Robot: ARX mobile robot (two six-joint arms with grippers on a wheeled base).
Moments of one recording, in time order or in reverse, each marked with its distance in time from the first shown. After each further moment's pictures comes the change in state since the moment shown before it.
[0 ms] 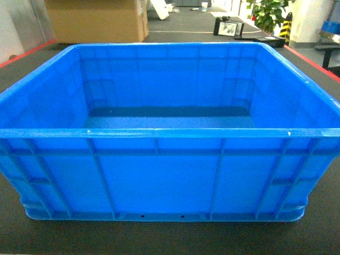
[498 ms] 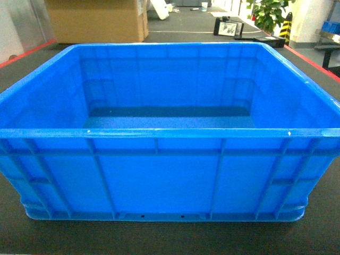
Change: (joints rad) left arm 0.000 0.000 0.000 0.000 0.000 0.000; right arm 0.000 0.000 0.000 0.000 0.000 0.000
